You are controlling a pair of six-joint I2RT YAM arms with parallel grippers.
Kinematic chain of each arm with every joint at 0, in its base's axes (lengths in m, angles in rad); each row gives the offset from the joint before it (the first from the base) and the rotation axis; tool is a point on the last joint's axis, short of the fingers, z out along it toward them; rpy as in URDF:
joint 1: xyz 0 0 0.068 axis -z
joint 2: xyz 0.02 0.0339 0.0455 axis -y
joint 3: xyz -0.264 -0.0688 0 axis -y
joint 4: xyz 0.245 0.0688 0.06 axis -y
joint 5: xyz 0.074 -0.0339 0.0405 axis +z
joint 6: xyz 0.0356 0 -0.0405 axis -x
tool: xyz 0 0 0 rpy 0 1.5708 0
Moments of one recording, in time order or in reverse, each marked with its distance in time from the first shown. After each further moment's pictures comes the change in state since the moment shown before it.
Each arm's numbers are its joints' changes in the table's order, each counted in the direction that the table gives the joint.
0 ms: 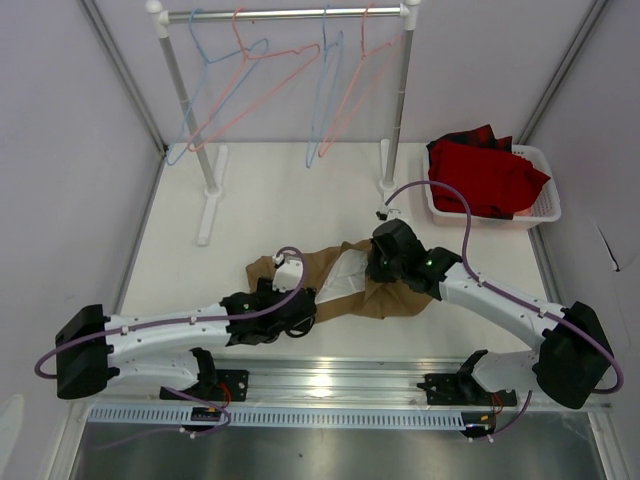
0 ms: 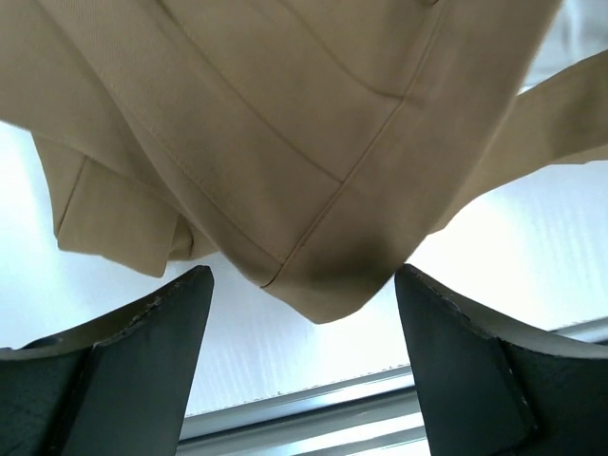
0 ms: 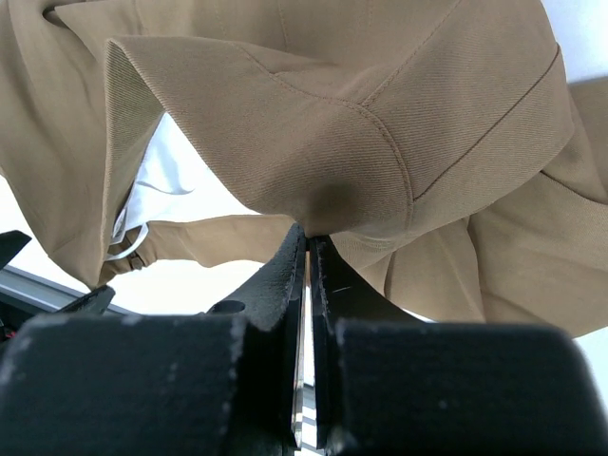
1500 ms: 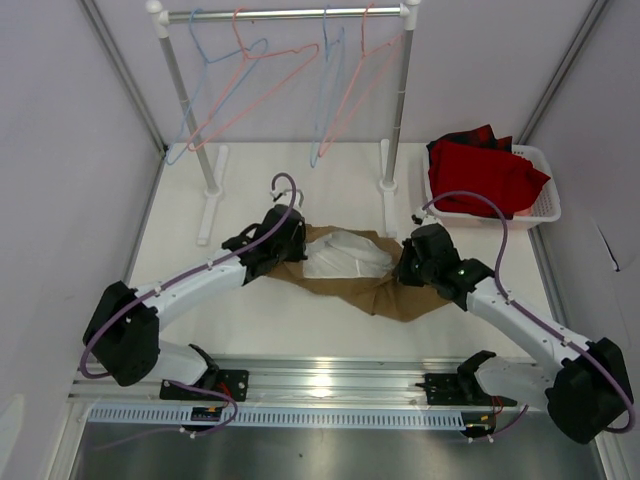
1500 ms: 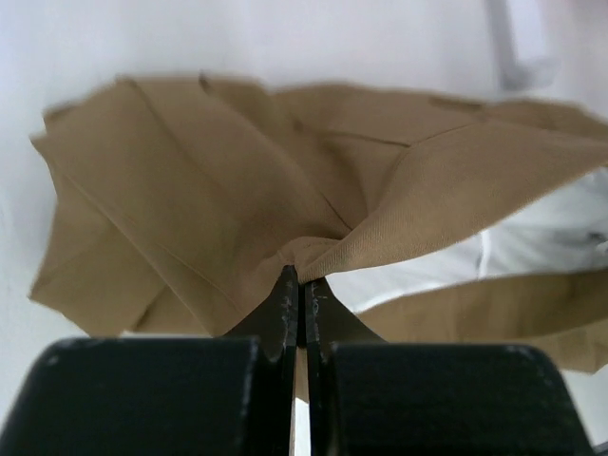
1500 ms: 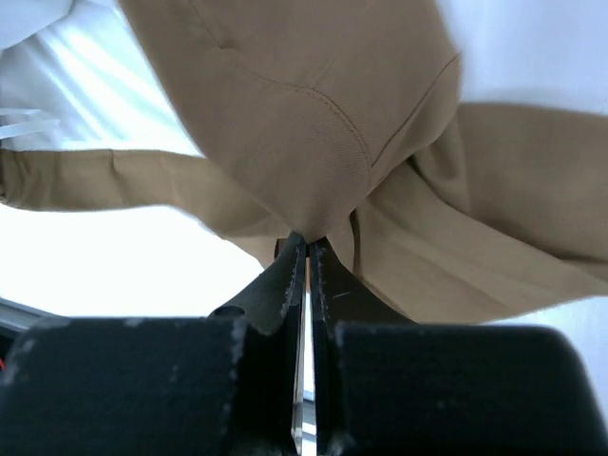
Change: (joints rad) left arm -0.499 -0.275 0.285 0.325 -0.356 -0.325; right arm 0.197 0.195 -0.133 -0.030 0.064 0.057
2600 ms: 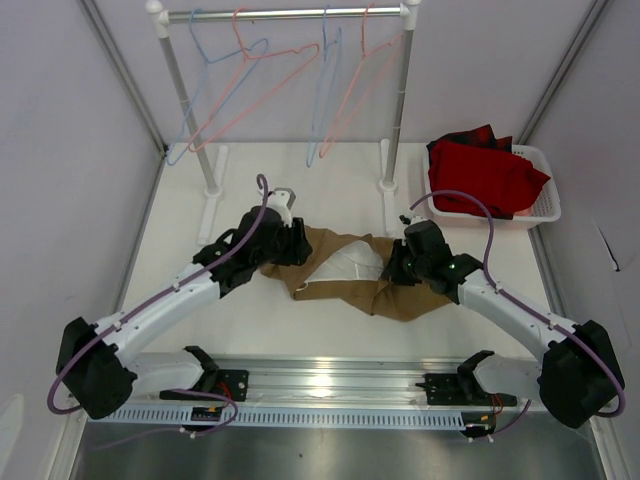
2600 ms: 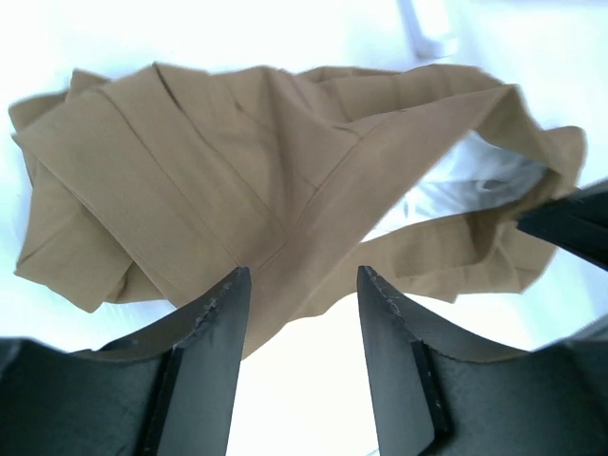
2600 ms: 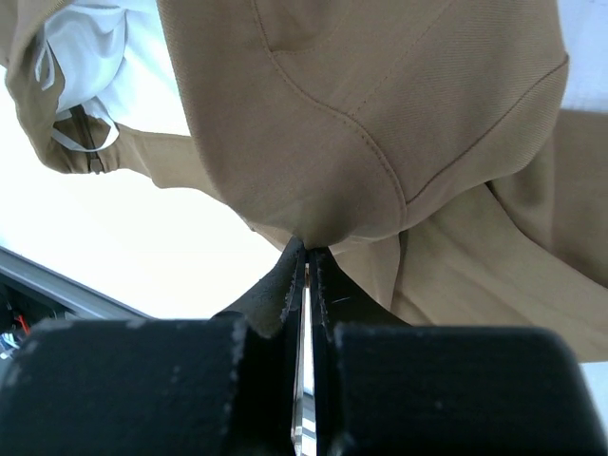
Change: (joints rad) left arm 0.006 0.200 -0.061 -0.071 -0.130 -0.016; right arm 0.011 -0.098 -0.028 0.100 0.165 0.018
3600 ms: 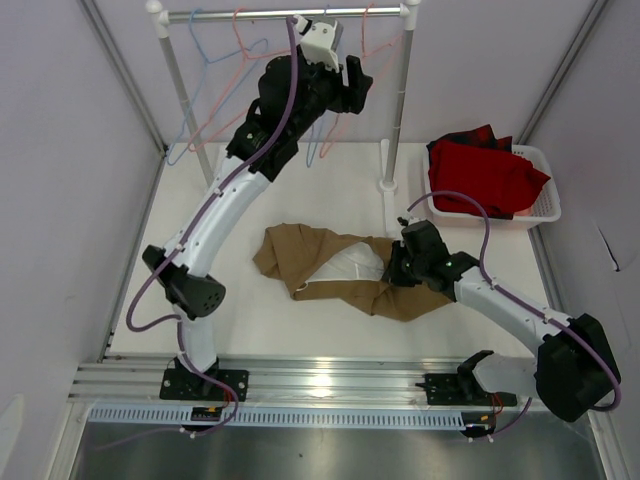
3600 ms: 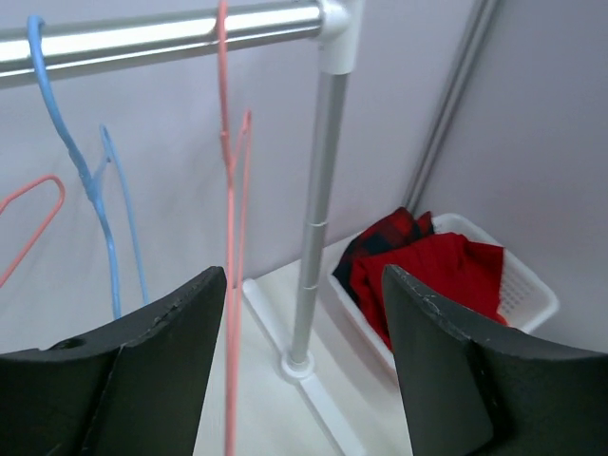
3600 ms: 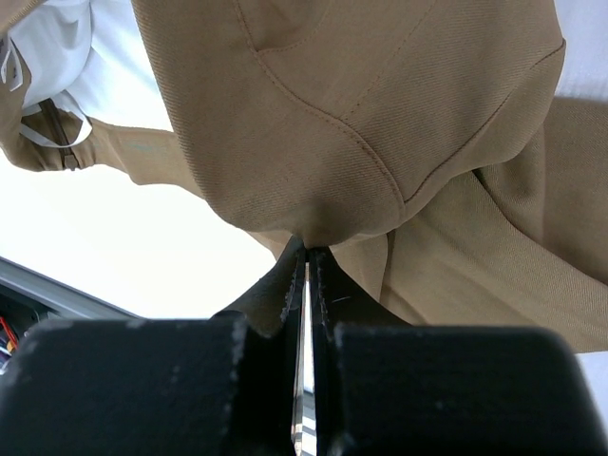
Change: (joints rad) left arm -0.031 -0.703 1.412 0.001 -0.035 -0.352; right arm 0.000 -0.034 0.015 -0.031 -0.013 0.011
